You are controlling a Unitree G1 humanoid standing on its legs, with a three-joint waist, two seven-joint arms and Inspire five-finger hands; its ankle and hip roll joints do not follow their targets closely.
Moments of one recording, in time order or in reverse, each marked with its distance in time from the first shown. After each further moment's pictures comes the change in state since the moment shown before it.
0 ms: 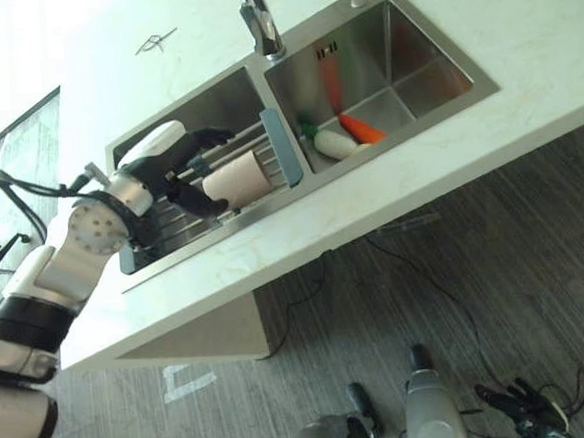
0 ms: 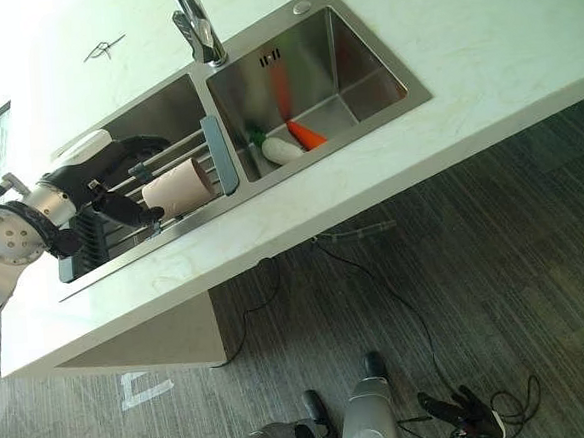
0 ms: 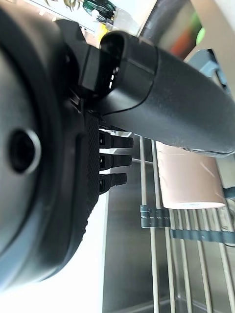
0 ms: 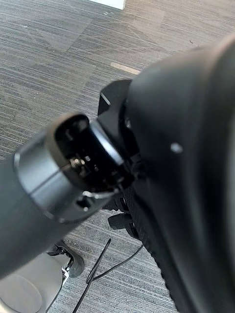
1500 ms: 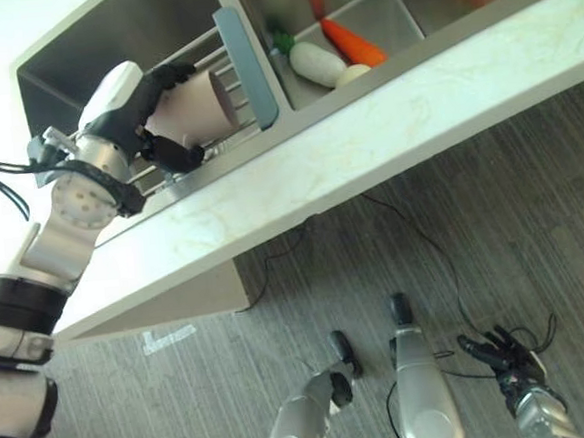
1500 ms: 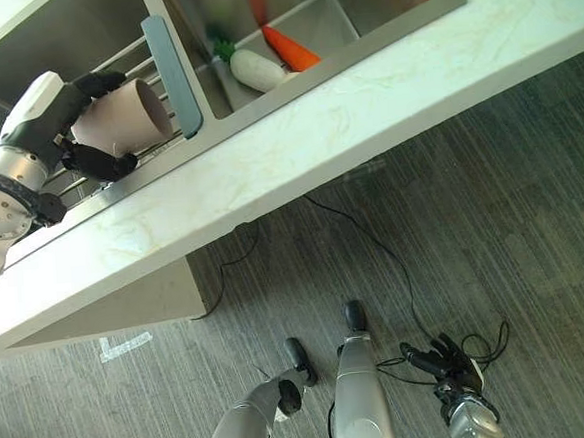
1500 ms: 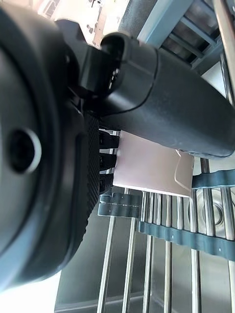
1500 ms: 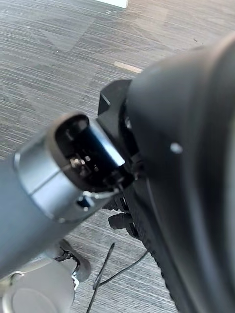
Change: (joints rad) left arm -0.099 -0.005 0.027 0.002 0.007 0.113 0.148; right arm -0.082 -0.003 0.071 -0.188 0.107 0.024 0.000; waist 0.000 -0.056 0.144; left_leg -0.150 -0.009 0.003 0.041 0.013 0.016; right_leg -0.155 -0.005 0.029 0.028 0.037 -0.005
